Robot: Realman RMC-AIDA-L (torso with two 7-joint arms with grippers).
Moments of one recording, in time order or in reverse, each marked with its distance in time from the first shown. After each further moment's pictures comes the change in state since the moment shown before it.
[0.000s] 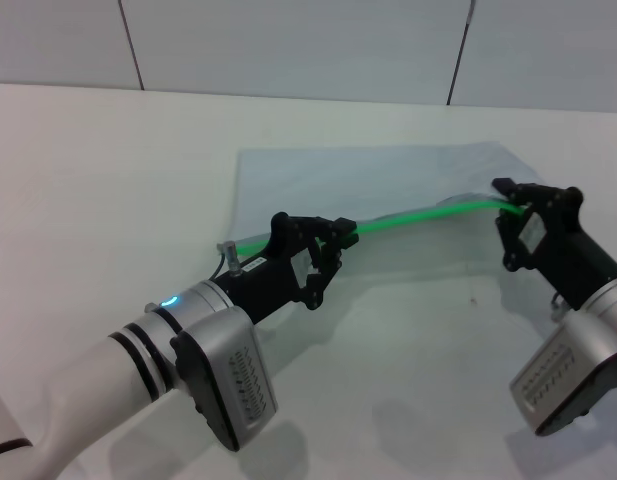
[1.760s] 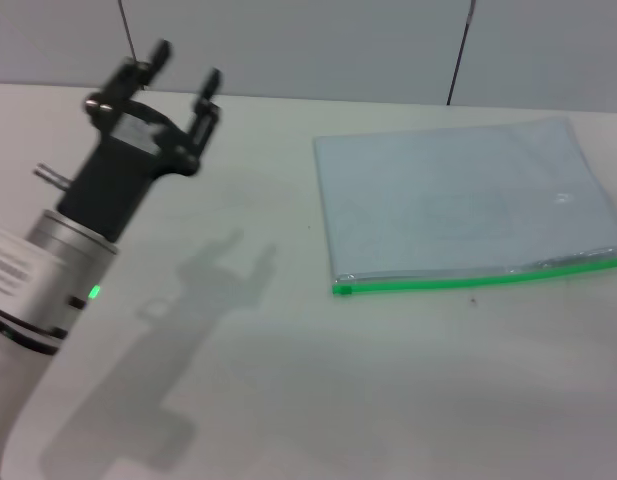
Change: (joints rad) left arm 0.099 0.010 -0.125 0.110 -0.191 0.455 -0.758; right arm -0.118 0.001 0.257 0.098 -0.008 -0.522 0.887
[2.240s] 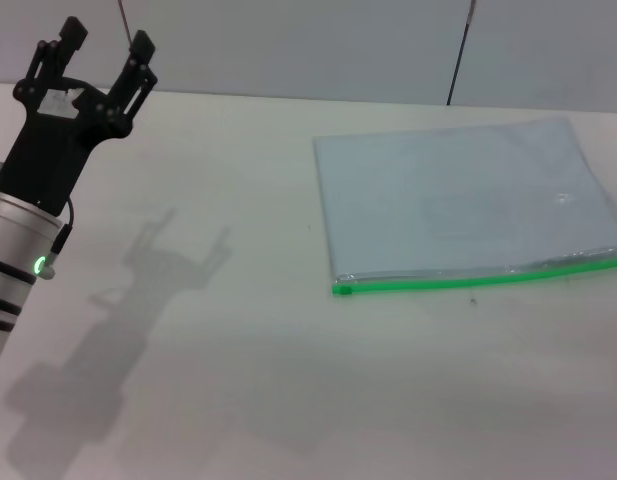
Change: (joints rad) left arm 0.006 0.005 -0.002 0.103 -0.115 -0.005 -0.467; right arm -0.010 0.003 -0.003 0.025 -0.003 -0.136 0.153
